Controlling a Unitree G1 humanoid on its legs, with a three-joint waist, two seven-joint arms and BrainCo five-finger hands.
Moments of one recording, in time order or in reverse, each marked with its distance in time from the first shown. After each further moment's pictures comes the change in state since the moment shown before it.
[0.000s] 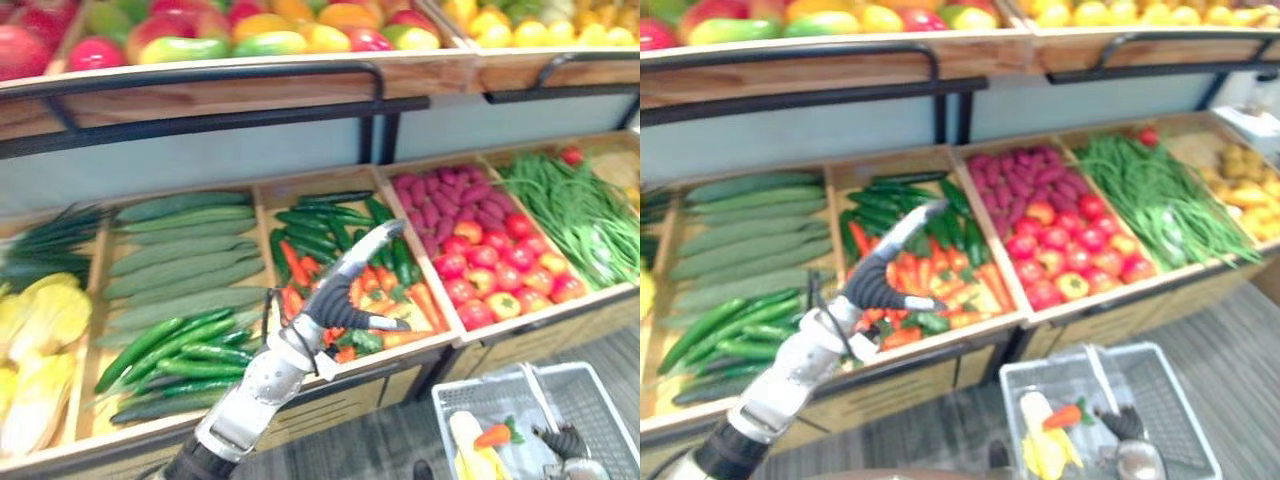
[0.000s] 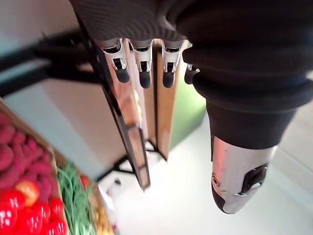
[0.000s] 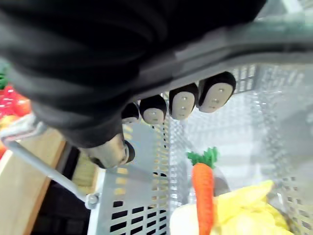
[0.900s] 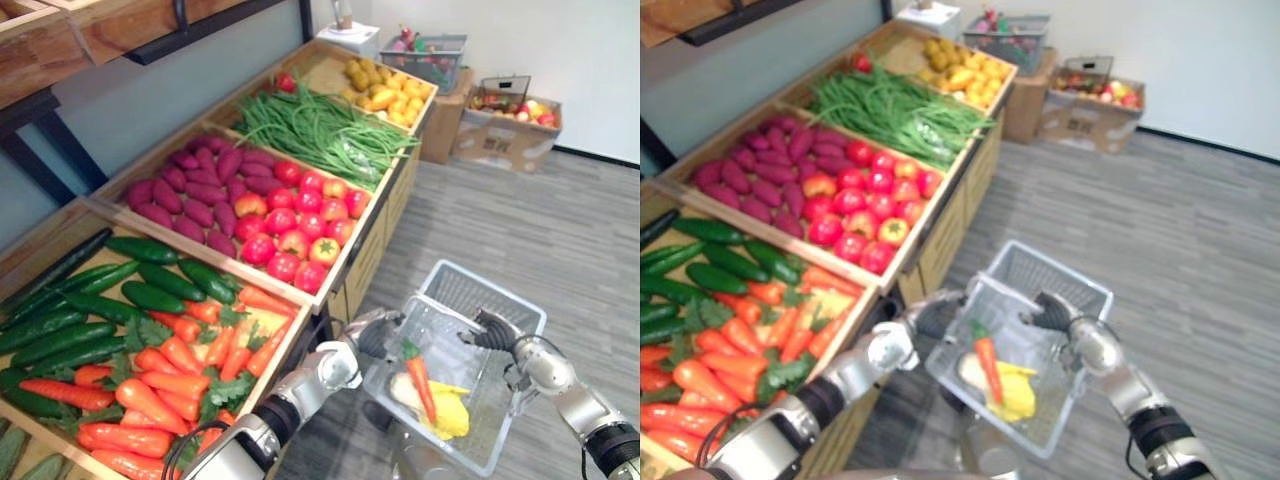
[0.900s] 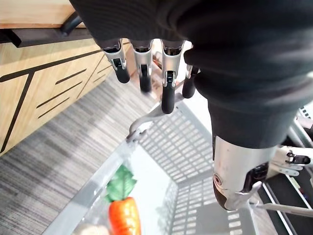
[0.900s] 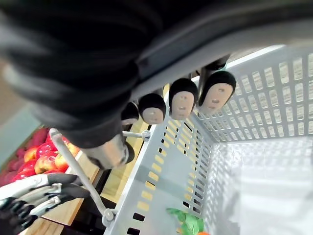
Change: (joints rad) left arm -0.389 -0.268 -0.292 1.051 0.330 0.082 0.002; right arm -0.258 -0.364 0.731 -0.548 0.058 -0.059 0.200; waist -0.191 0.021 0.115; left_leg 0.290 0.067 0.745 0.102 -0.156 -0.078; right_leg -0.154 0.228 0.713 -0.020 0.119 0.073
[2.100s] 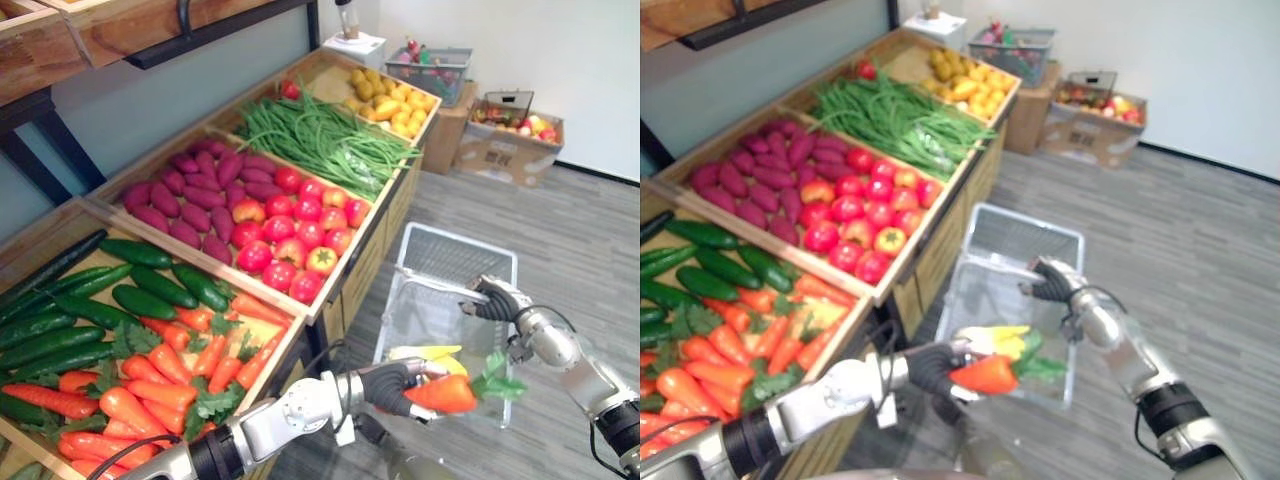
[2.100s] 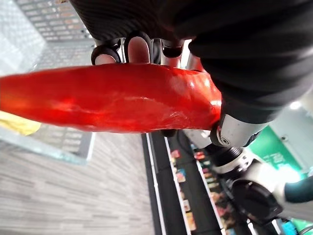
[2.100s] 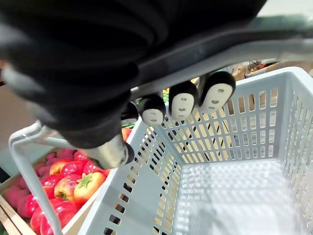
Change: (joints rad) left arm 0.120 0.398 -0.356 -0.653 -0.528 -0.120 -0.278; right arm -0.085 -0.088 0.025 -0.175 -0.079 -0.003 -0.078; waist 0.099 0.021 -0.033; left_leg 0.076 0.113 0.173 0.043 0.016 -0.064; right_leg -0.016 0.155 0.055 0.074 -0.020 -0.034
